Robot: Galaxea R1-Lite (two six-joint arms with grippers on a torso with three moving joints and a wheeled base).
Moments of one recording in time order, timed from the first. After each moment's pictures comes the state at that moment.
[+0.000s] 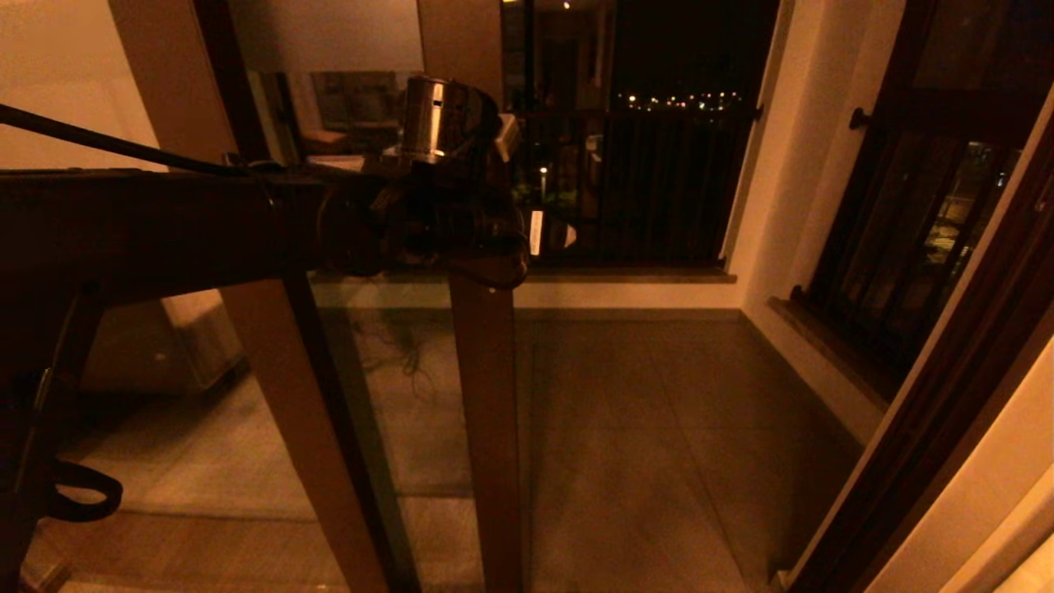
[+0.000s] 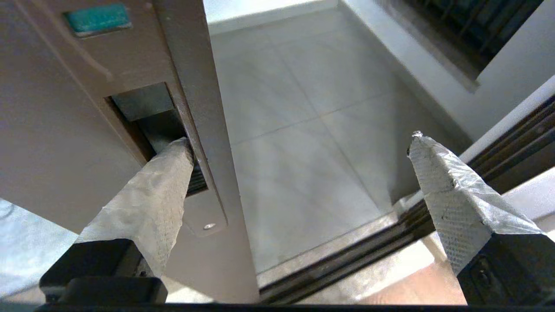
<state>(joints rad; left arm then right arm) -0.61 2.09 -1.91 0.09 0.08 -0.09 0.00 0.00 0.00 0.01 -0.01 0.03</state>
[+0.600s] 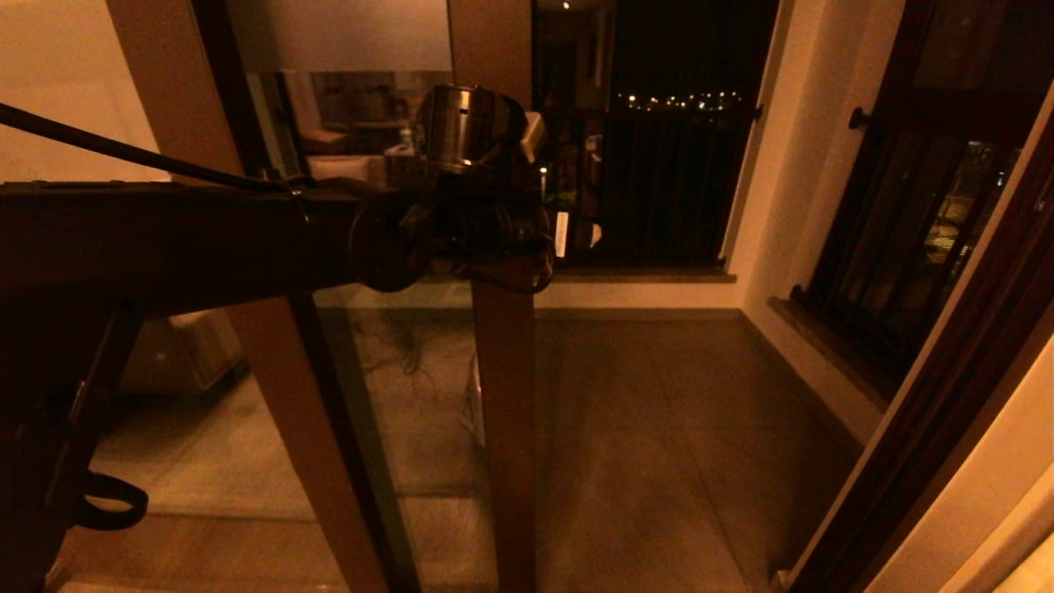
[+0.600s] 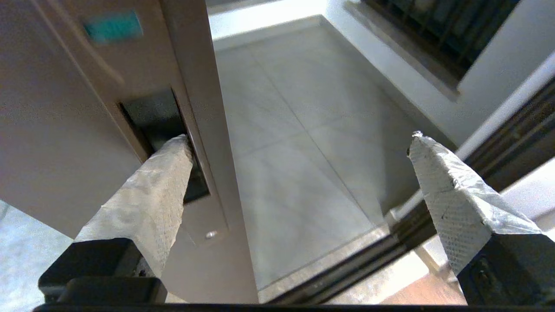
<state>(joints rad) -0.65 2.12 -1.91 0.03 0.08 -0.08 0.00 0.00 0.00 0.01 -0.01 0.03</state>
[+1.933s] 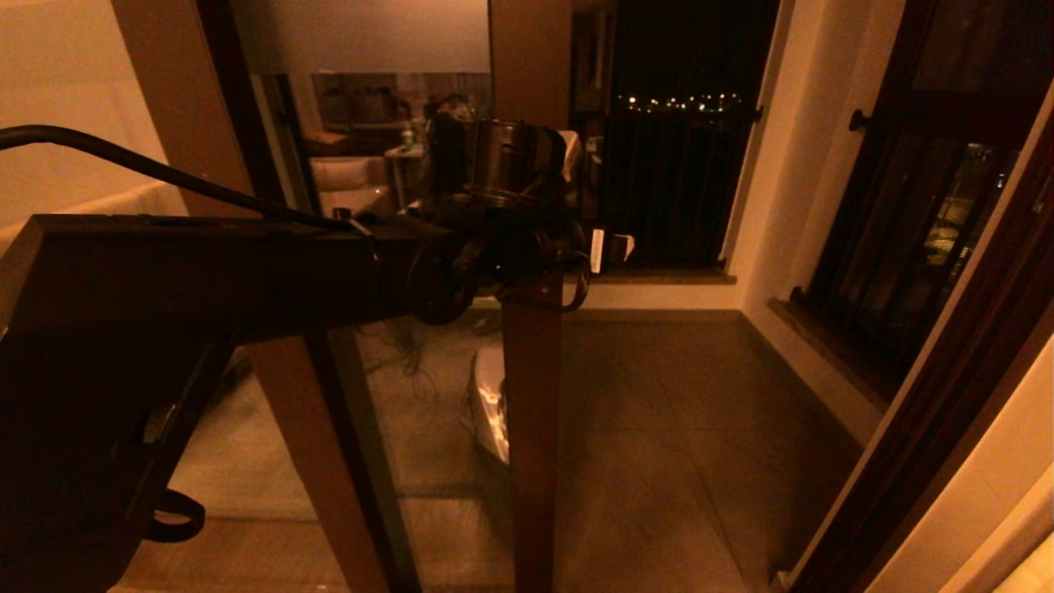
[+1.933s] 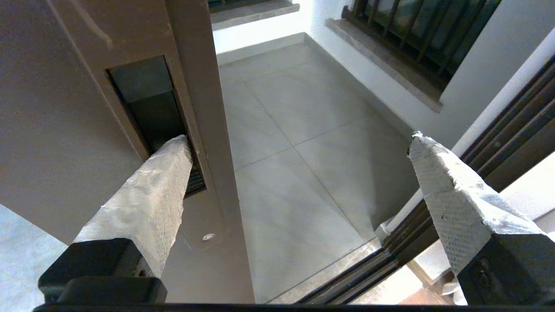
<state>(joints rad) -0.71 2.19 -1.91 -0.09 0.09 -0.08 0.00 0.00 0.00 0.01 -0.01 0.03</state>
